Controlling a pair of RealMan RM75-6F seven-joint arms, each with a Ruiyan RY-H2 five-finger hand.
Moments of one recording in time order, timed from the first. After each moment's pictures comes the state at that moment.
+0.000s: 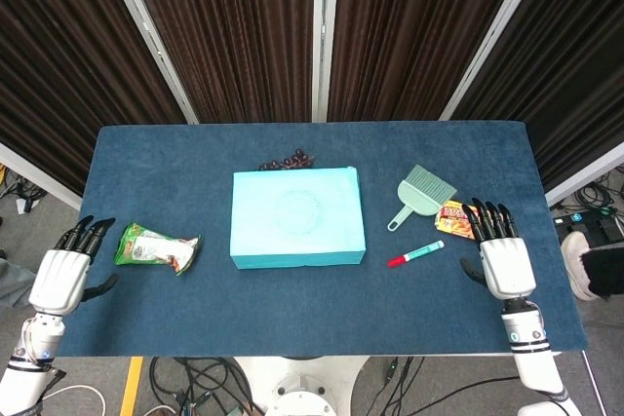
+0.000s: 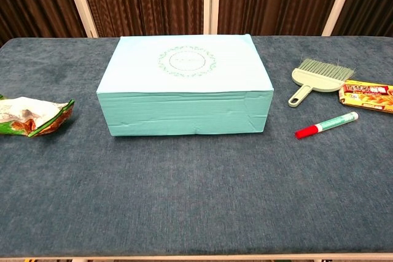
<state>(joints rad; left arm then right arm) -0.19 -1.33 -0.03 -1.33 1.58 1.49 -0.03 0.29 -1.43 0.09 -1.39 -1.46 1.41 -0.19</state>
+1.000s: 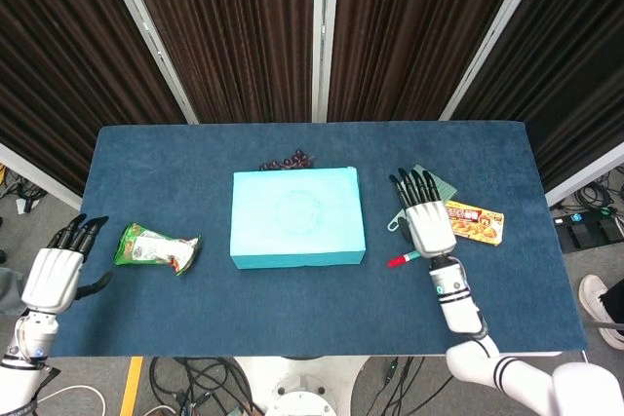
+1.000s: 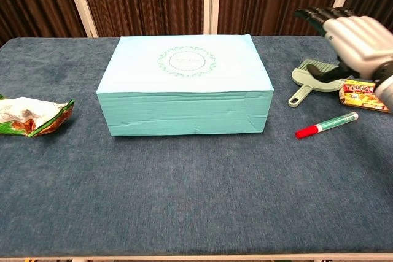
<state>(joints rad) -0.19 -1.33 -0.03 -1.28 1.57 1.49 -0.07 0.56 -1.84 0.22 -0.94 -1.46 1.28 -0.18</state>
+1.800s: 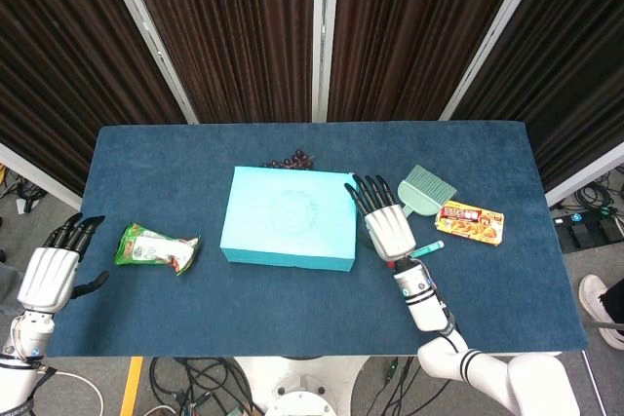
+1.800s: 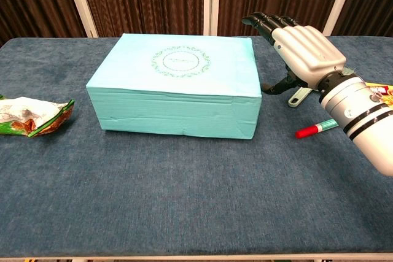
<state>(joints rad) -0.19 -1.33 -0.03 -1.26 1.57 1.50 -0.10 0.64 -1.98 0.18 -0.82 -1.52 1.31 -0.05</state>
